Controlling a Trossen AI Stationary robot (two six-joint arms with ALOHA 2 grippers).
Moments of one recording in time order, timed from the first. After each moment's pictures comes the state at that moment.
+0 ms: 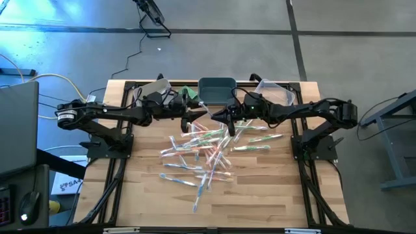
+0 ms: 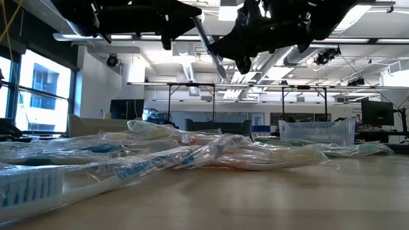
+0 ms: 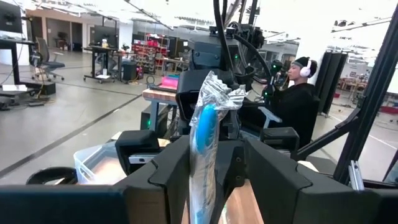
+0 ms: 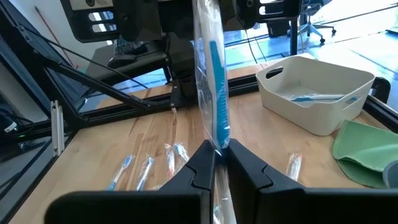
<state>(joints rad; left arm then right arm) 0.24 1.31 0.69 0.81 0.19 -0.15 -0.27 1.50 0.81 0.50 -0.29 0.19</state>
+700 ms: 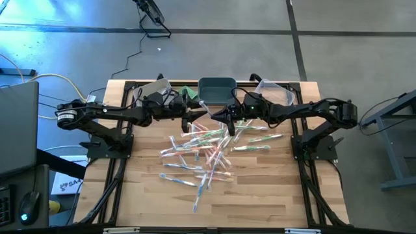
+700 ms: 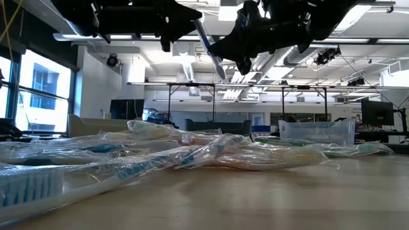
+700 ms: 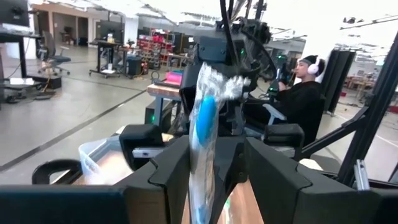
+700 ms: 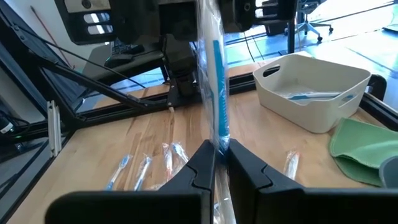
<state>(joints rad) 0.24 1.31 0.69 0.78 0.16 -0.16 -0.27 1.50 0.81 0.49 -0.29 0.19</state>
